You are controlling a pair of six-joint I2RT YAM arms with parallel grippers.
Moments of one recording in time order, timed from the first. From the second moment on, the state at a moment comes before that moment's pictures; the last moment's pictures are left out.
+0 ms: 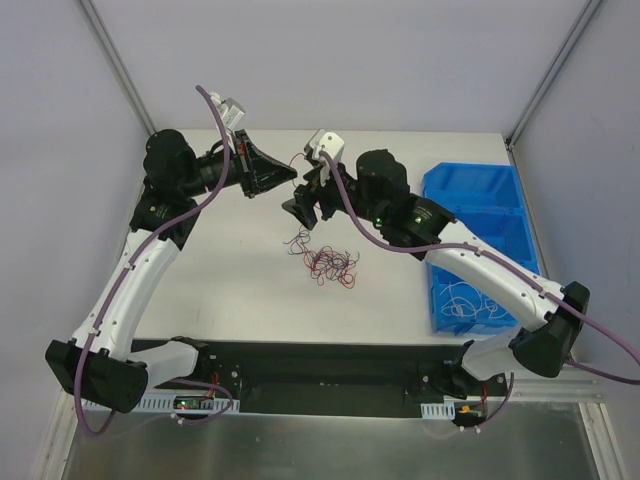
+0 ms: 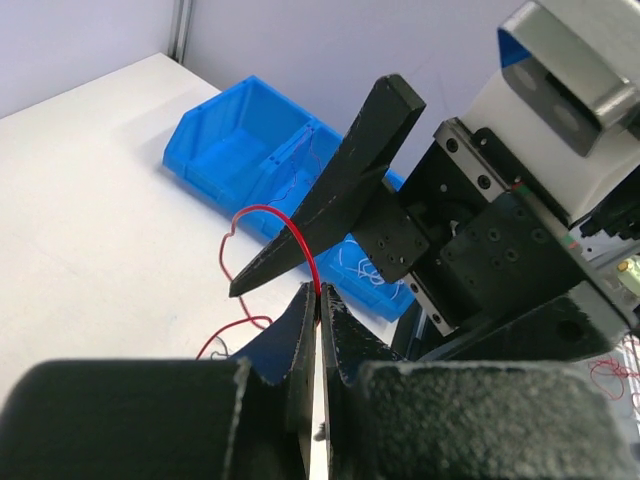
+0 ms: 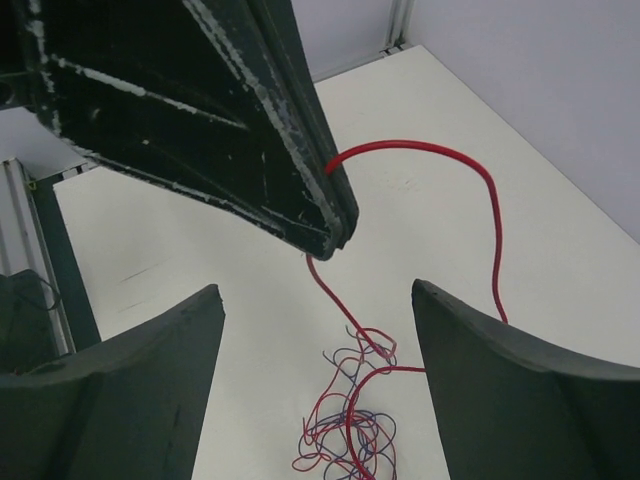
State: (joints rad) left arm -0.28 1.16 1.26 -0.05 0.92 -0.48; right arm 0.91 1.43 1.47 -0.24 -0.17 -0.07
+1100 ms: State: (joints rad) left arm -0.24 1.25 1.22 0.11 1.01 -0.65; right arm 0.65 1.57 1.65 -0.31 -0.63 0.04
